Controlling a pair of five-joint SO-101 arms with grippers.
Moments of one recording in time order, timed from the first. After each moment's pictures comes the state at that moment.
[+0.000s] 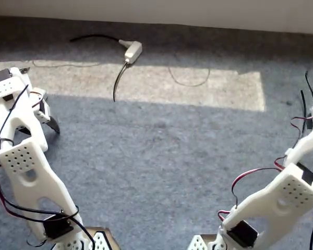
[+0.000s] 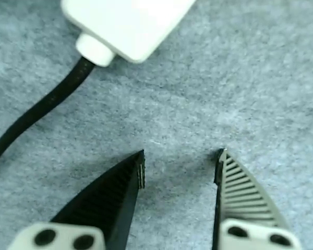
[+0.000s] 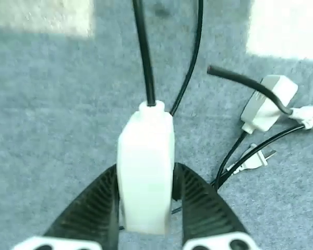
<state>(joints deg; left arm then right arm) -32.8 51.3 -43.5 100.2 -6.5 36.3 30.0 -52.1 98.7 43.1</state>
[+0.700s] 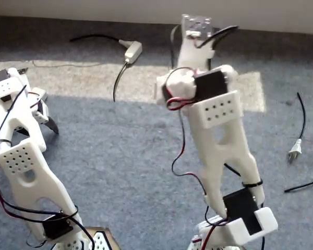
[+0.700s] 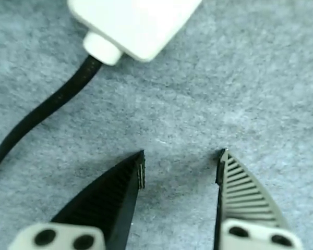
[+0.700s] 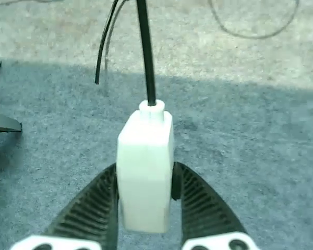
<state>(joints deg) -34.2 51.3 -43.5 100.2 -6.7 -28.4 -2.3 -18.2 89.8 -20.2</state>
